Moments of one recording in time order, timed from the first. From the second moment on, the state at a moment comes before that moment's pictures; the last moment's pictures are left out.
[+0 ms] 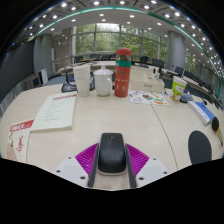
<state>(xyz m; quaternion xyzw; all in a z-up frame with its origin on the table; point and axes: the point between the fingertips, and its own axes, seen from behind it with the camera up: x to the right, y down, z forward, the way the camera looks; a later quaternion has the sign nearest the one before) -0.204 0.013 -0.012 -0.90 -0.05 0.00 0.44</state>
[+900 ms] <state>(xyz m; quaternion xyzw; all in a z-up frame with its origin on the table) 0.093 -0.011 0.111 -0.87 -0.01 -0.03 0.49</state>
